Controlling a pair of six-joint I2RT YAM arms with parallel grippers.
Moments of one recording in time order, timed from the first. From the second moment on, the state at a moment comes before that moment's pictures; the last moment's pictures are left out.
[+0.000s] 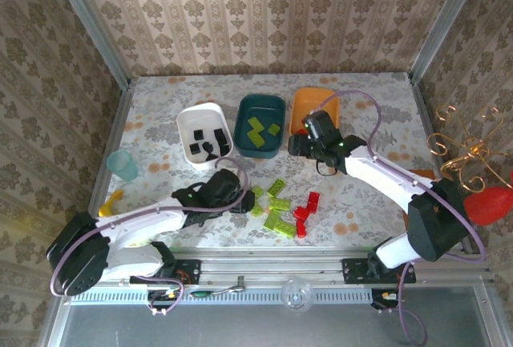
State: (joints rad) left arm -0.95 1.18 0.56 -0.29 -0.11 -0.67; right arm 0.50 1.46 1.02 -0.41 0.11 0.55
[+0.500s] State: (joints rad) left arm -1.01 1.32 0.56 -0.30 -0.16 -0.71; right arm 0.50 1.37 0.94 -0.40 0.11 0.56
